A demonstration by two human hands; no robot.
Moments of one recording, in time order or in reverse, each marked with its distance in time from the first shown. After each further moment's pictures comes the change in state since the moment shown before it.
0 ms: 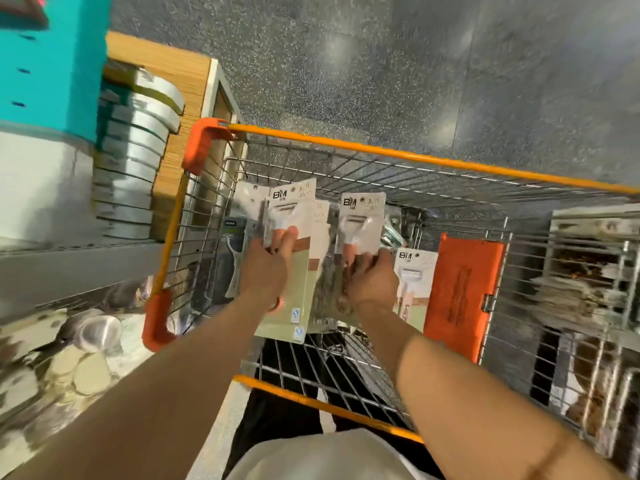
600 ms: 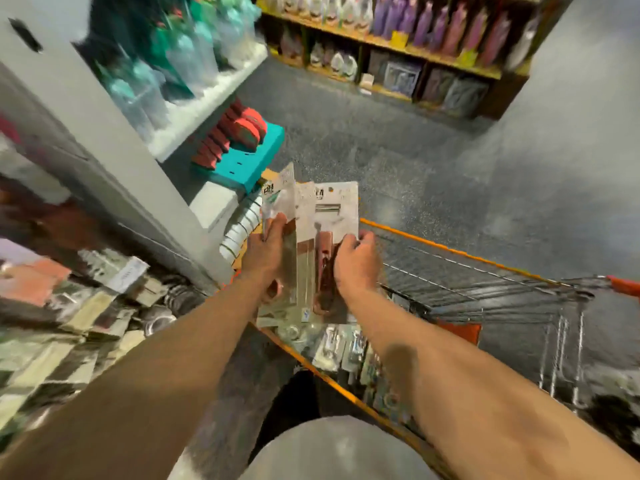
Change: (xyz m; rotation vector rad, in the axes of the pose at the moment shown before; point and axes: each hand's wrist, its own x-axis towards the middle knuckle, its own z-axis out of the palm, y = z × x) left_hand -0.210 0.033 -0.107 -0.408 0.316 0.283; right_hand -0.169 -0.079 -0.131 0.428 -0.101 -0.559
